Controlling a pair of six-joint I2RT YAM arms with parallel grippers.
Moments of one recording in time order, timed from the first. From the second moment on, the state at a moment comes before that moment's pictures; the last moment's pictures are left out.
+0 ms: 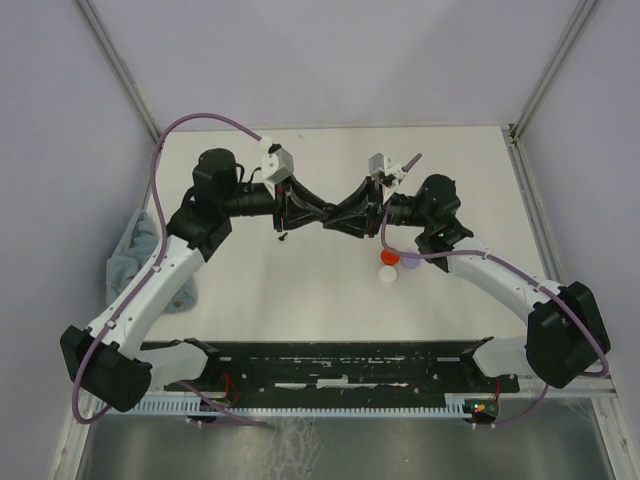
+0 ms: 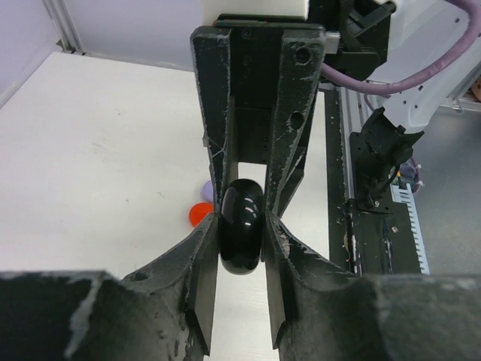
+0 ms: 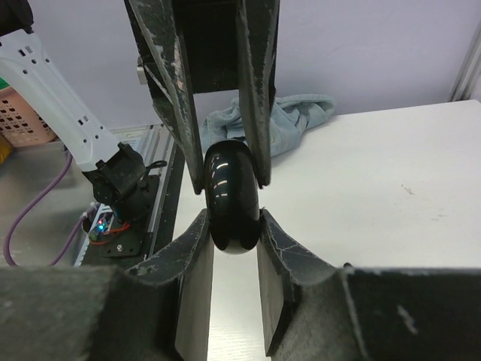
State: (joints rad) left arm -0.46 1.20 1.17 -0.13 0.98 0.09; right arm 0.55 1.35 0.90 0.66 -0.98 0.26
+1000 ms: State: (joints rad) left arm -0.46 1.17 1.20 -0.23 0.75 0.06; right arm 0.55 1.35 0.88 0.72 -0.94 0.26
